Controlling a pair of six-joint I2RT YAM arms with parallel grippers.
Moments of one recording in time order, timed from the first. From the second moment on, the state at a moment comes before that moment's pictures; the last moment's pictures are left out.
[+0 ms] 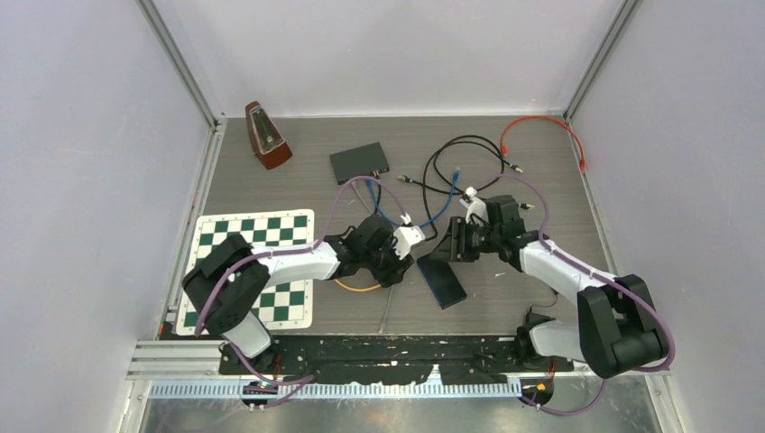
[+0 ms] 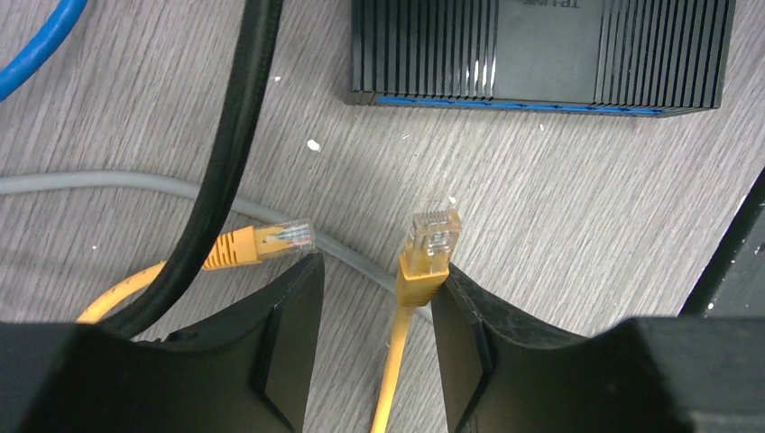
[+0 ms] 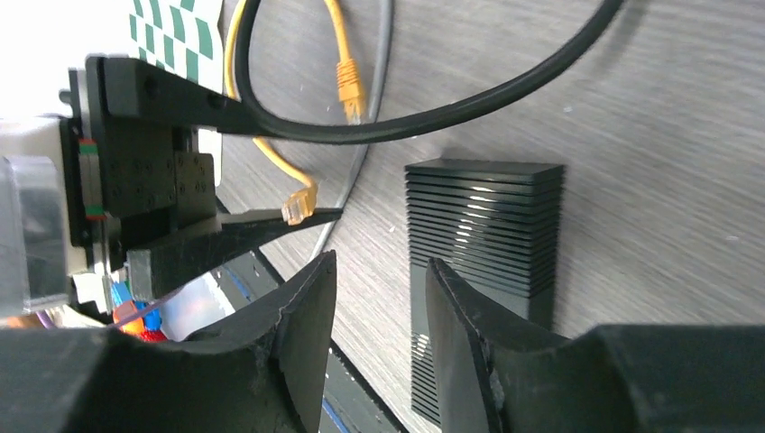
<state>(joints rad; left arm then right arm) -0.90 1.62 0.83 -0.04 0.22 0.10 0.27 1.27 0.57 -0.13 -0.69 0.43</state>
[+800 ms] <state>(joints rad) -0.86 1.56 0.71 0.12 0.29 0.00 0.56 1.41 0.54 0.24 -0.57 0.71</state>
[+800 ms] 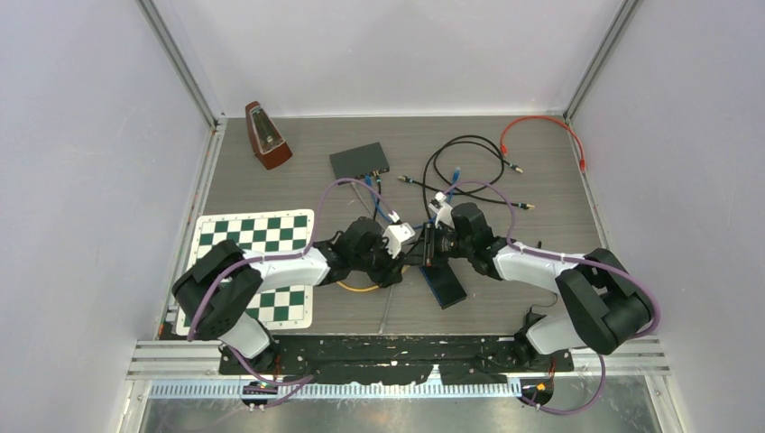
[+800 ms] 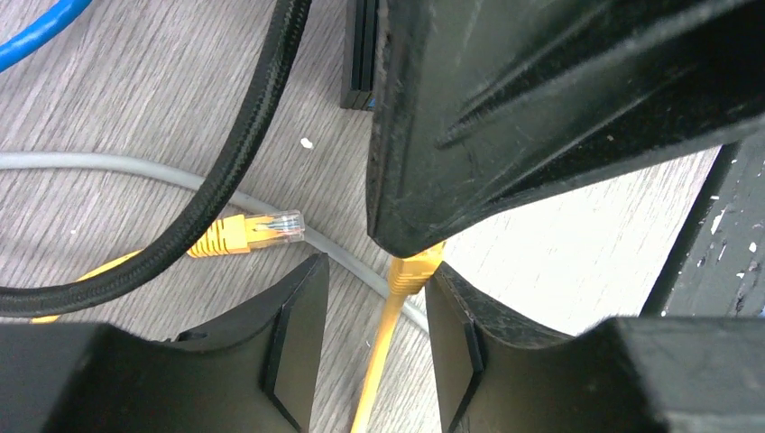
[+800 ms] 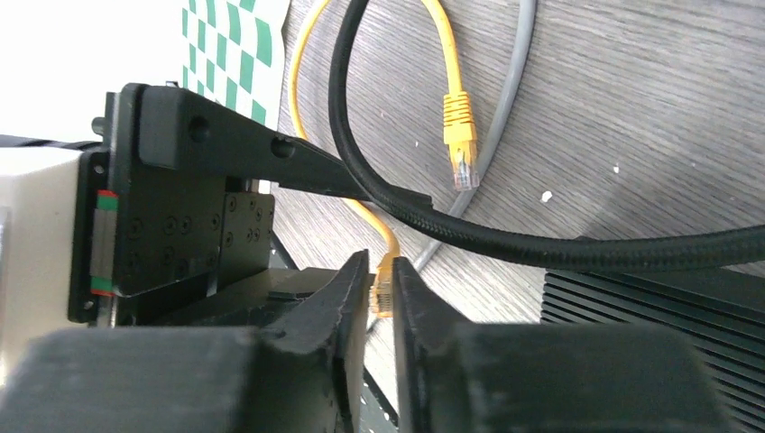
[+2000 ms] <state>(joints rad) -0.86 1.48 0.60 0.28 0.31 0.00 0.53 1.42 0.47 0.40 -0.59 0.83</state>
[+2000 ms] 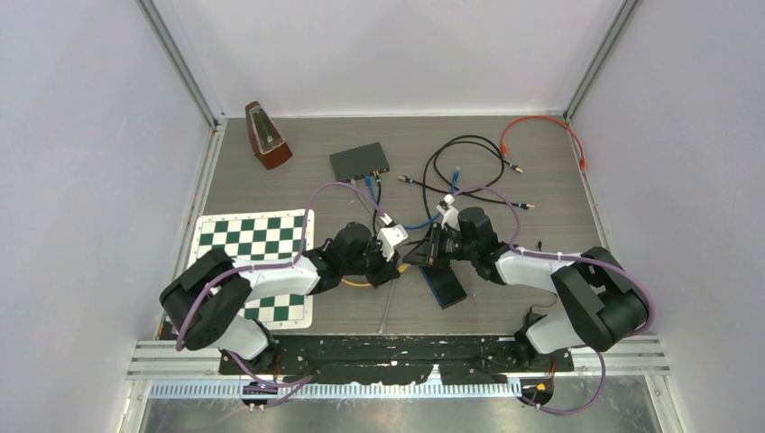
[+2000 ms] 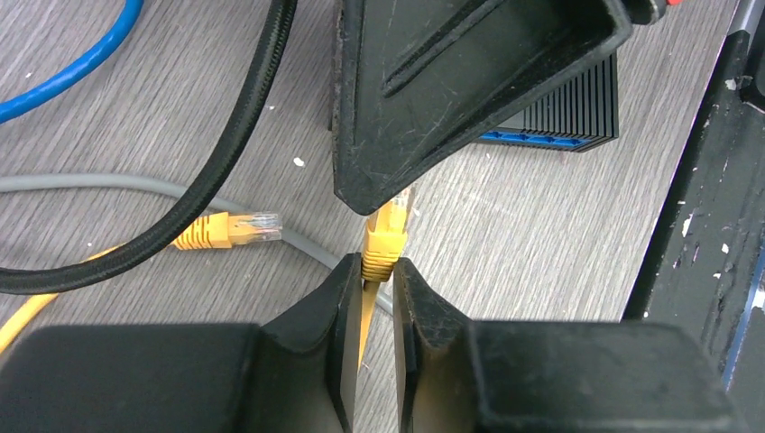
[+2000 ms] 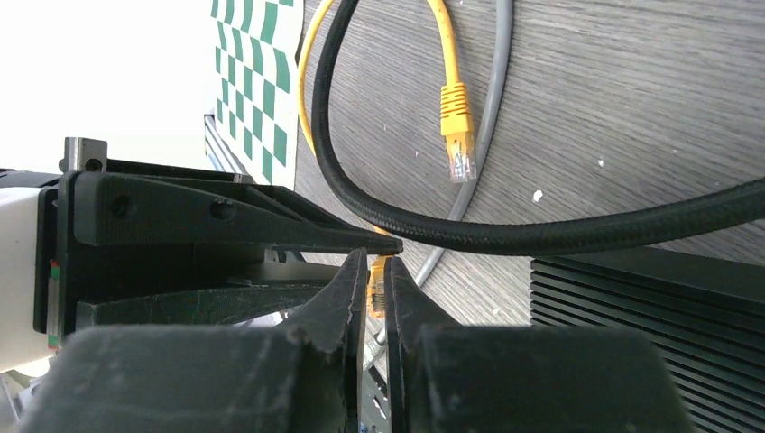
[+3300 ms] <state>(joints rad) -1.00 1.60 0.88 -0.16 0.04 -0.01 0.15 1.30 0.59 -0.19 -0.62 0.29</state>
